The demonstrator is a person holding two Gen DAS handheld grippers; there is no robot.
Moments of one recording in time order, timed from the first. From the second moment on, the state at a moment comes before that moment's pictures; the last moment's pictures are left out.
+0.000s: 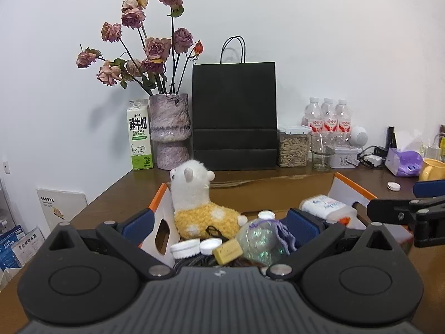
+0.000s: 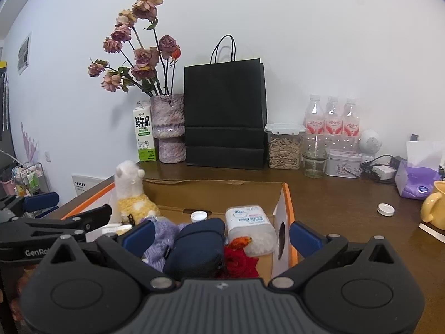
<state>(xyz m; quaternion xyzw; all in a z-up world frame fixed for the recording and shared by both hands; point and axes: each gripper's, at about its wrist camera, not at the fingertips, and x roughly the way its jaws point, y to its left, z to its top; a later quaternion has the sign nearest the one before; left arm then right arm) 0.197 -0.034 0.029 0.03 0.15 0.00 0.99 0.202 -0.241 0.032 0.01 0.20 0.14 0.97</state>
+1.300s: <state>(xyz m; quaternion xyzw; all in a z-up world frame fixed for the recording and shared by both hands) 0.191 -0.063 -0.042 0.03 0.32 -0.06 0.95 0.153 -0.276 -0.047 -0.01 0.30 0.11 0.95</state>
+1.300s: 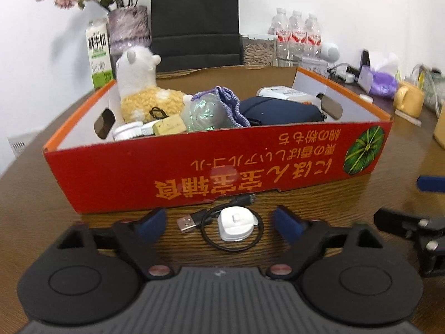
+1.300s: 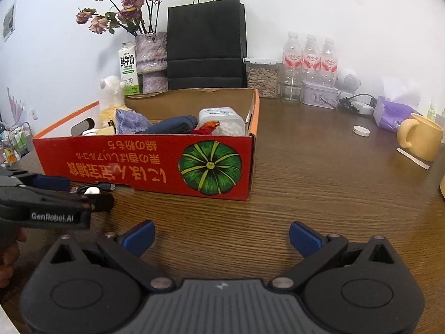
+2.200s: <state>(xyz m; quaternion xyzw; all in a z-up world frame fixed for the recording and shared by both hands) 0.169 -0.052 -0.022 0.01 0.27 -0.07 0.96 0.152 -0.269 -0.047 -0.01 0.31 0.10 0.95</state>
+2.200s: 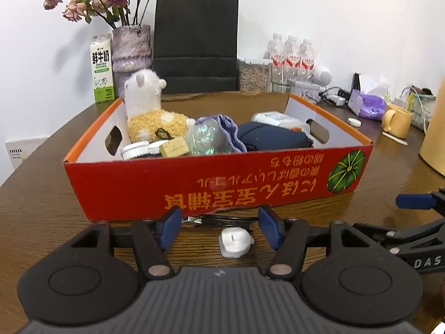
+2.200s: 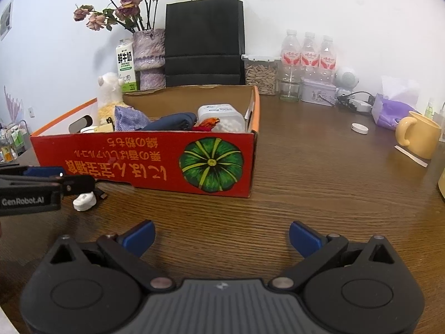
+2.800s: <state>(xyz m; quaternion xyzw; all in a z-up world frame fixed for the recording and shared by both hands) 0.148 0.018 -0.002 -0.03 0.24 -0.05 0.97 0.154 -0.185 -0.031 -0.04 0.30 0.17 0.94</state>
